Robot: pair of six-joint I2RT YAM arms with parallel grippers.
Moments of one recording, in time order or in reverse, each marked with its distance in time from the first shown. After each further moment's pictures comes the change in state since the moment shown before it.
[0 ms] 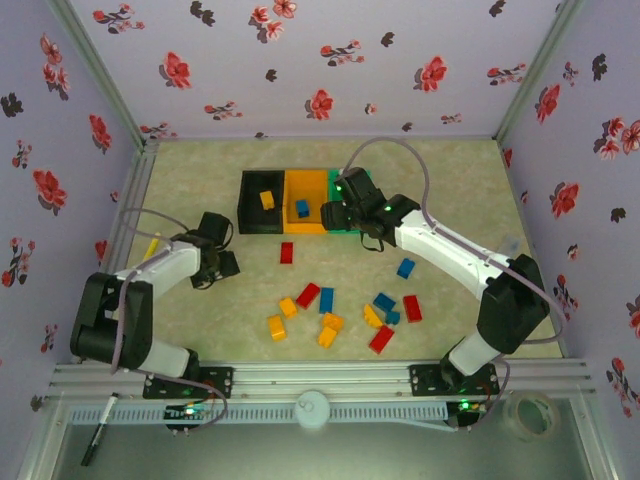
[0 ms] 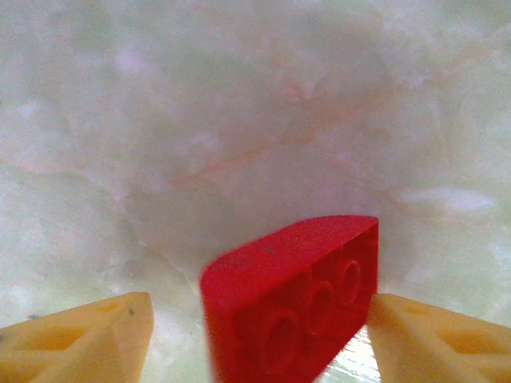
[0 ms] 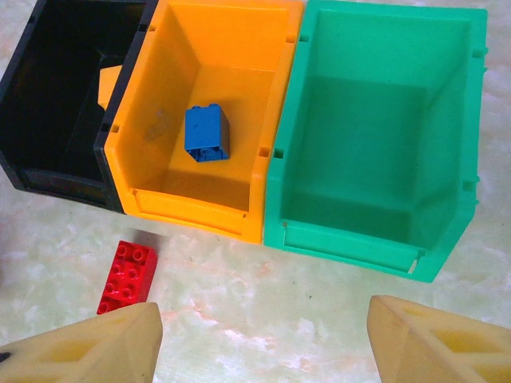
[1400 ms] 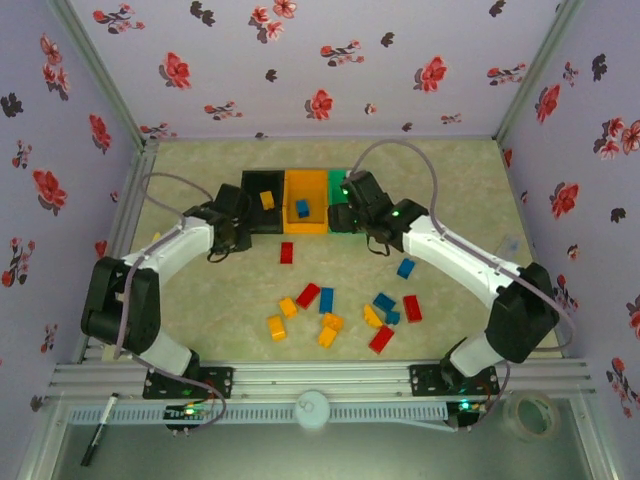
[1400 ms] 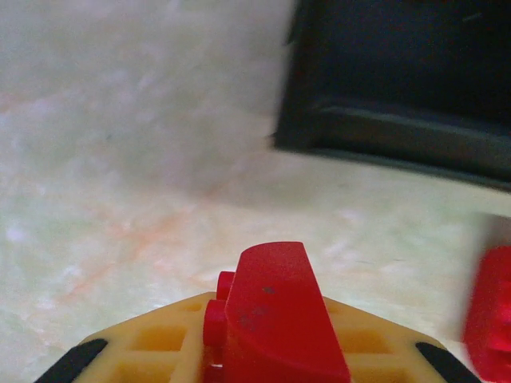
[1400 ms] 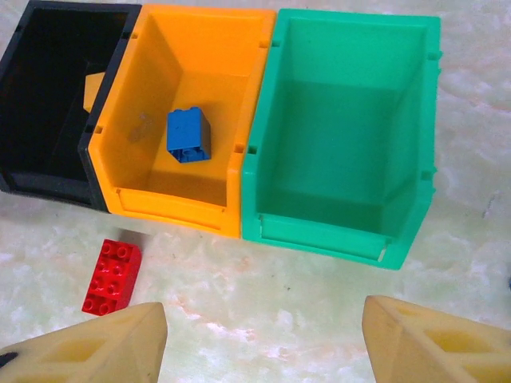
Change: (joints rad) left arm -0.129 0.092 0.309 -0.068 0.007 0.106; right arm -0.007 -0.077 -0.060 0.000 0.041 0.000
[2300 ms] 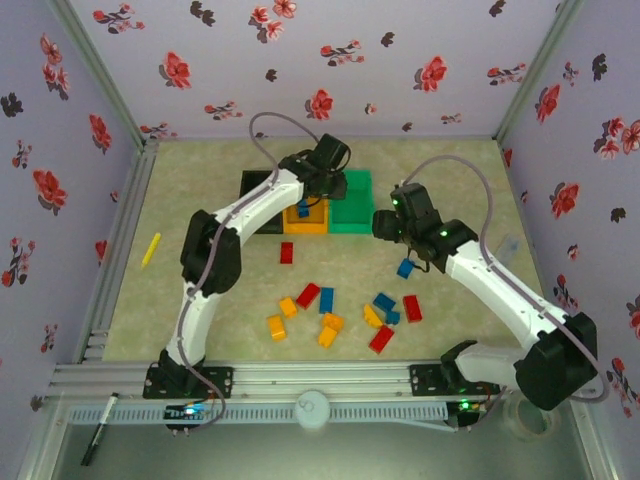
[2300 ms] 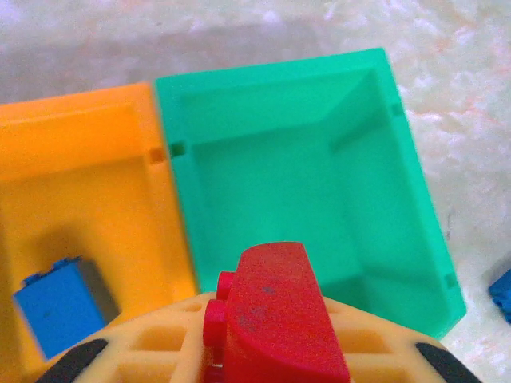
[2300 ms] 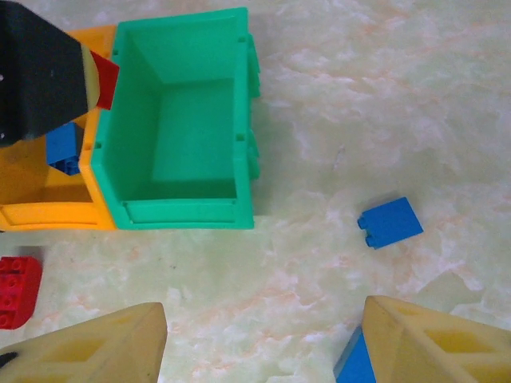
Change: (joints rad) left arm -0.306 0.686 1.009 -0.080 0.073 0.049; right arm -0.187 -0.285 -0.243 -0.024 0.011 0.010
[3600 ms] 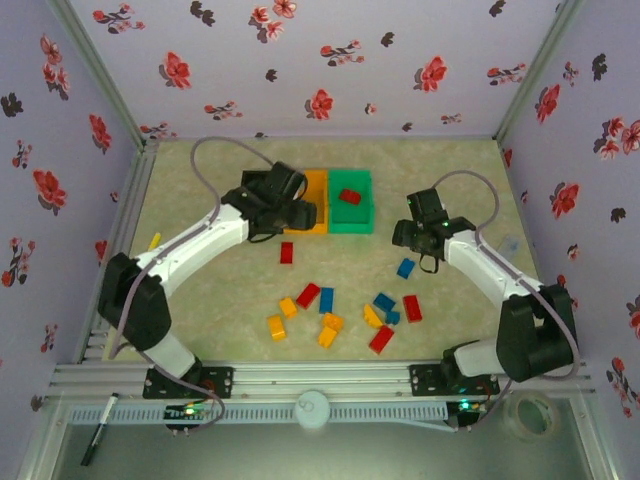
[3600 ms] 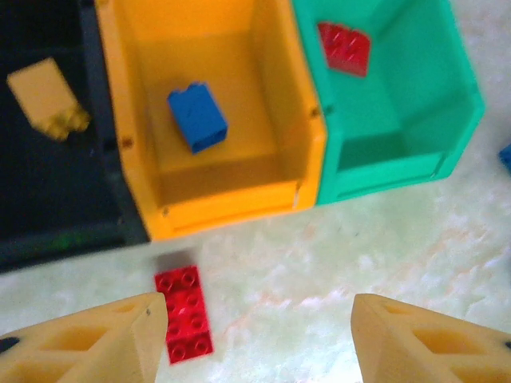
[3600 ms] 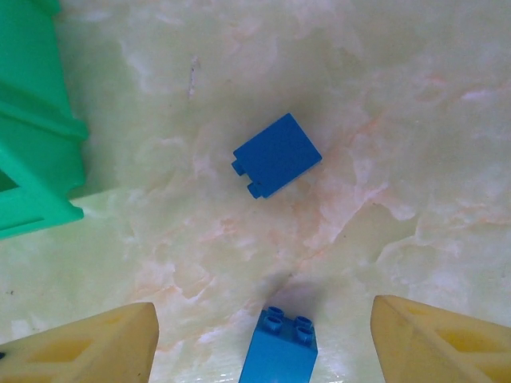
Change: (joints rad) left arm 0.003 -0.630 -0.723 0.079 -0.030 -0.023; right arm -0.214 0.163 -0.100 0.016 -0.069 0.085
